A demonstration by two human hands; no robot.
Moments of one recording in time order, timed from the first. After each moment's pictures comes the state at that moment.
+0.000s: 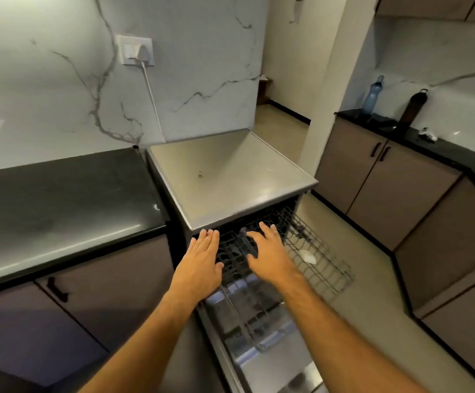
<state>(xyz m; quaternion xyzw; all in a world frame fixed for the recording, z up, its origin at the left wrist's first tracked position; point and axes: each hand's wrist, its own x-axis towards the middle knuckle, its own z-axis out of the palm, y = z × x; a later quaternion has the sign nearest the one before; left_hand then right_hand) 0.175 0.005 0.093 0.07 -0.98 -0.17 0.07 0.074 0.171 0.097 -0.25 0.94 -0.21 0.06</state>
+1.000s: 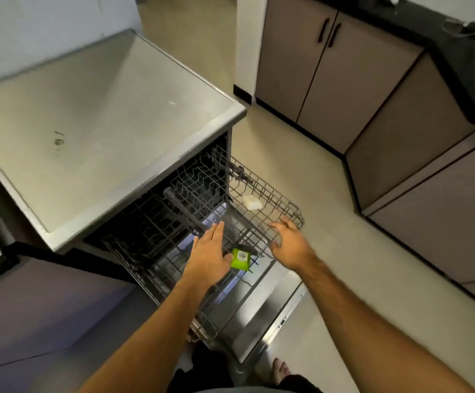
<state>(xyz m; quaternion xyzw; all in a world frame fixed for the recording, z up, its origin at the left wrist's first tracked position) -0.032 0.169 -0.035 0.02 -0.94 -0.27 -0.19 -0.076 0.382 -0.027 -0.02 0.95 -0.23 0.22</state>
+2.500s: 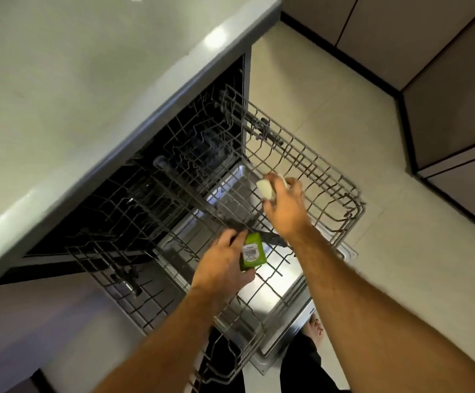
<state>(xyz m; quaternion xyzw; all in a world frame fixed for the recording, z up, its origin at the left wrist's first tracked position) -0.081 0.154 -0.194 -0.04 -0.95 -0.21 -0.23 -0.191 0.310 -0.213 0.05 0.92 -0.34 0.16</state>
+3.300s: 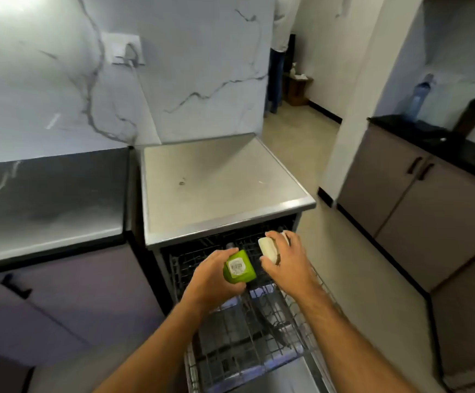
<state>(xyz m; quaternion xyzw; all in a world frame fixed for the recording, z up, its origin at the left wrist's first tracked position) 0.017 0.145 0.066 0.17 -0.92 -0.34 0.11 -0.112 0.307 0.068 -0.28 0.91 -0.31 0.03</state>
